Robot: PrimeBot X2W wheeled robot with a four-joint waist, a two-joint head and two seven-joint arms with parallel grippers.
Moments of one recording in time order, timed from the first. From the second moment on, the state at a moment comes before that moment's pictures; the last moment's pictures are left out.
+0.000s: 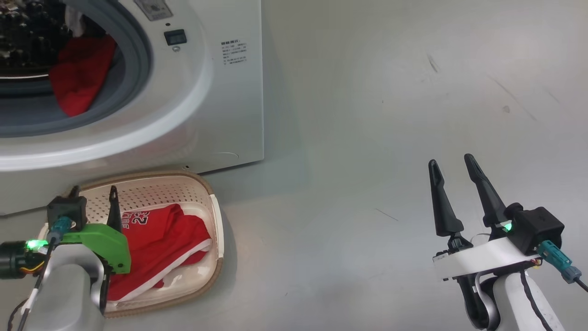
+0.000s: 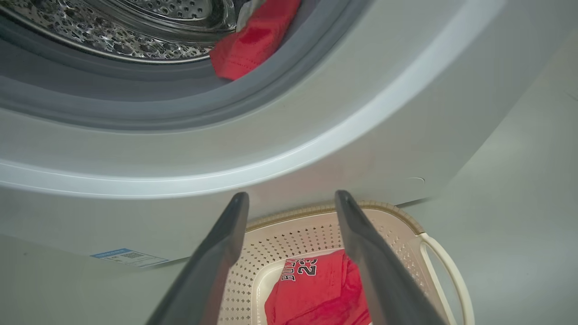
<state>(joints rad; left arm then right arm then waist) -0.47 0.13 -0.02 0.86 -0.12 -0.02 -0.25 -0.08 -0.05 0.14 0.06 0.30 0.10 -0.25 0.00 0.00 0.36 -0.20</state>
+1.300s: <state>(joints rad) -0.08 0.05 0.01 0.30 -0.15 -0.06 -0.25 0.07 -0.05 0.14 0.07 0.29 0.11 -0.25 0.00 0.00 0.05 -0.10</state>
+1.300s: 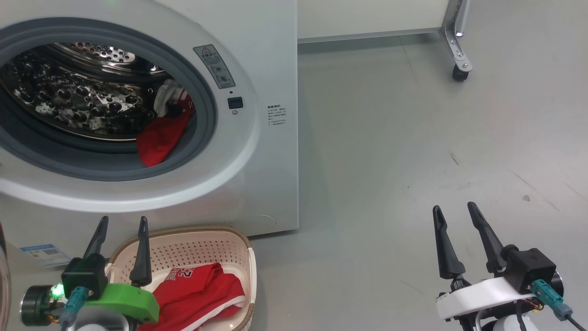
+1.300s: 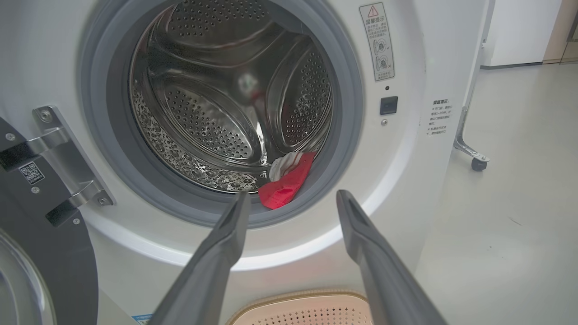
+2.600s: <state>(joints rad) 0.01 0.05 -0.02 0.19 -0.15 -0.05 -0.25 0.07 -0.05 0.15 0.05 0.29 0.11 -0.25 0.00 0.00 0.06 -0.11</state>
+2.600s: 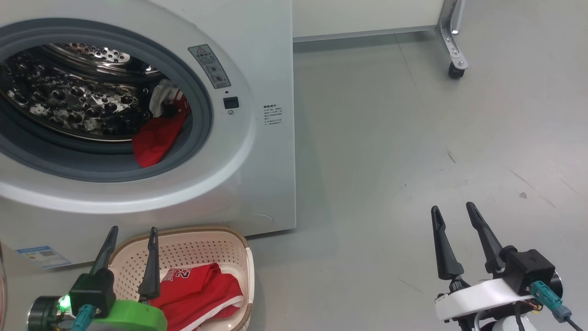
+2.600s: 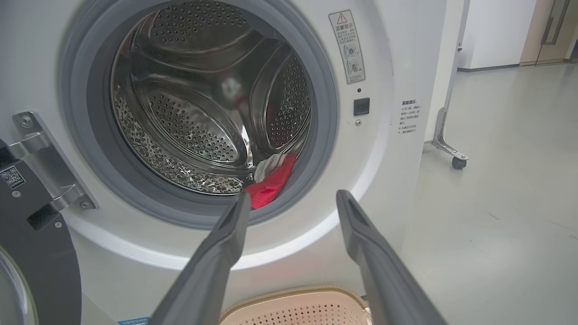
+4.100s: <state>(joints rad) -0.39 0.15 0.09 0.28 -0.25 -0.06 0.04 -0.01 -0.05 0.20 -0.01 0.28 0.12 -0.25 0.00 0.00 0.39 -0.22</state>
